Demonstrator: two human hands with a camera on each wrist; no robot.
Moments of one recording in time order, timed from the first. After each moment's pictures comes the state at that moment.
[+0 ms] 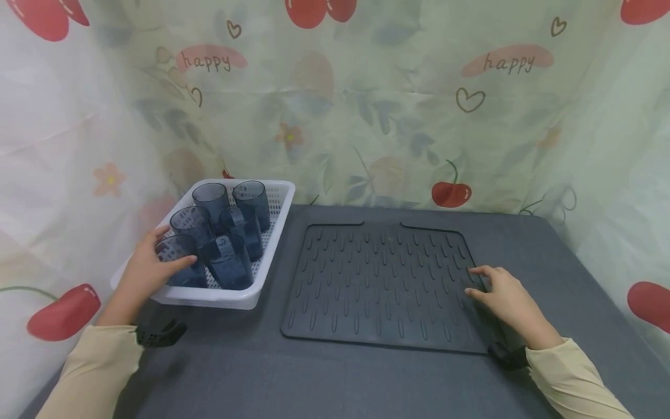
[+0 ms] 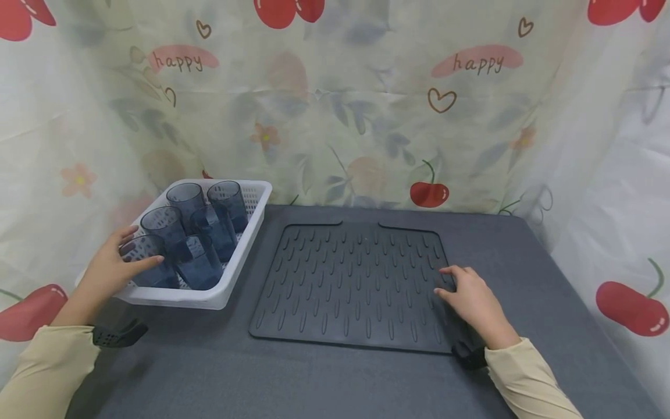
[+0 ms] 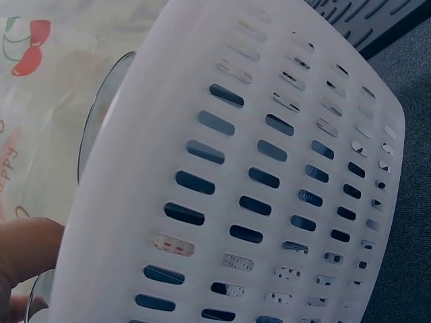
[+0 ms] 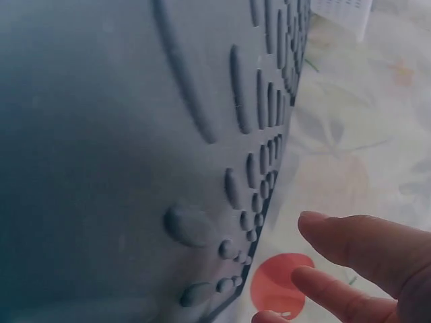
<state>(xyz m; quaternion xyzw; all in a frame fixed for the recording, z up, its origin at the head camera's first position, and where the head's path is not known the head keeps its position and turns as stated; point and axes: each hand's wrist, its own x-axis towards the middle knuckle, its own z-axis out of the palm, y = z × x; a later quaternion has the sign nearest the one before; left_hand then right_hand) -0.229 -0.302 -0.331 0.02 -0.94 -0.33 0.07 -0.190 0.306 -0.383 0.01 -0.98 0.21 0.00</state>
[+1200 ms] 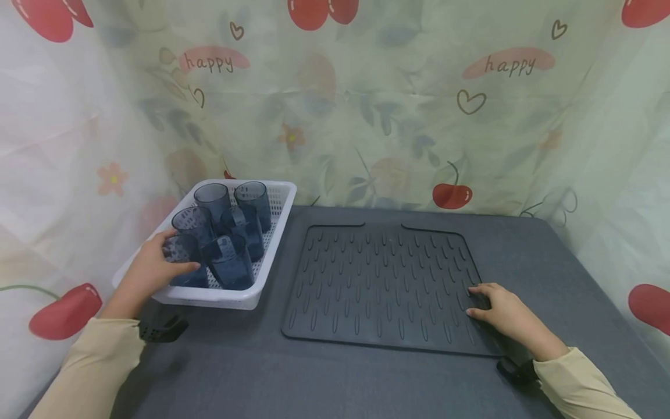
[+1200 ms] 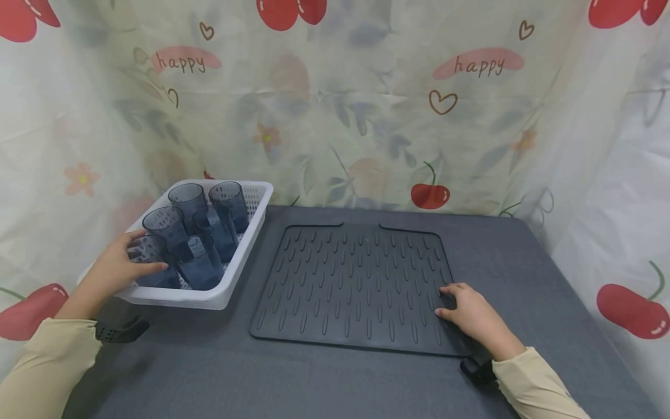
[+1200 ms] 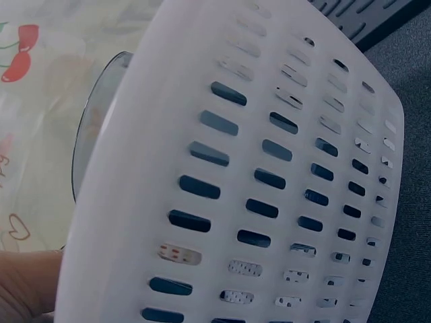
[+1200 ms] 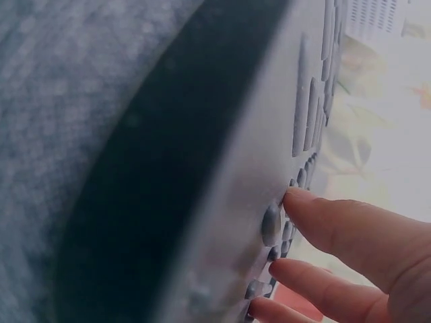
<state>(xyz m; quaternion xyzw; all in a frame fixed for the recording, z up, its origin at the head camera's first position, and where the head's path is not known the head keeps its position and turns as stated) -0.236 -0.304 -0.327 0.01 -0.96 -0.28 0.03 -0.185 0.312 -0.402 0.06 -0.98 0.17 -0.02</state>
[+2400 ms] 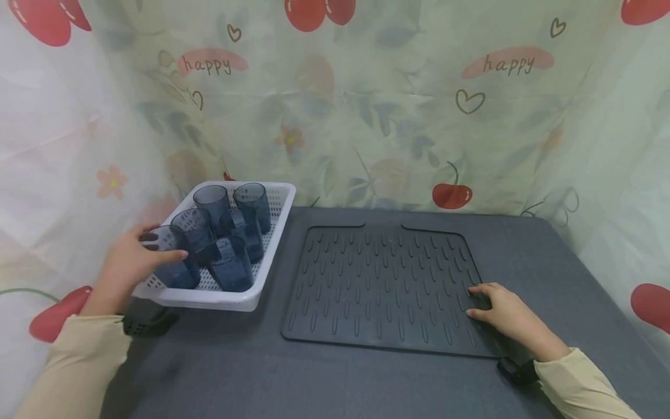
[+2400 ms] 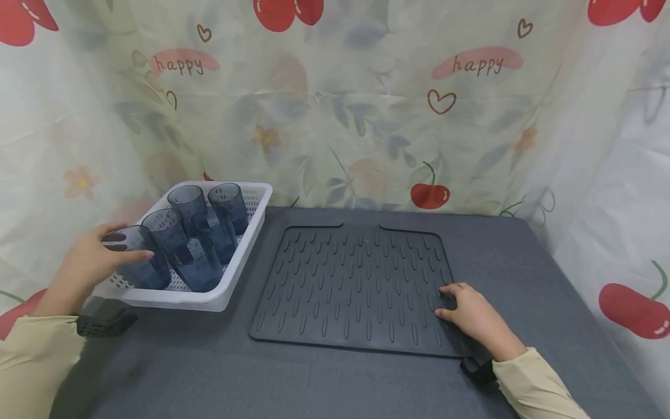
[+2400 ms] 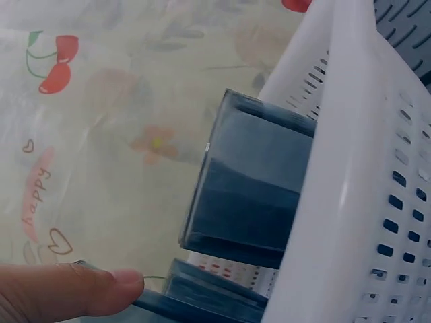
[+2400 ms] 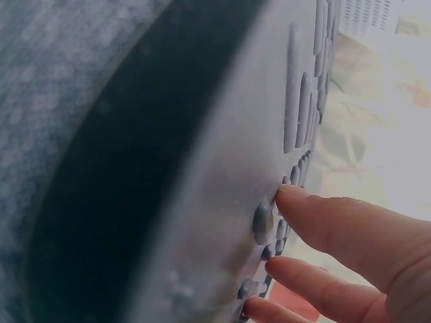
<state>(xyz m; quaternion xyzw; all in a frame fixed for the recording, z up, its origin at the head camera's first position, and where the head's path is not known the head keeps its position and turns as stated) -0.223 -0.304 -0.296 0.08 -0.95 -0.31 0.05 -0.185 0.314 -0.402 0.07 -0.98 0.19 -0.01</state>
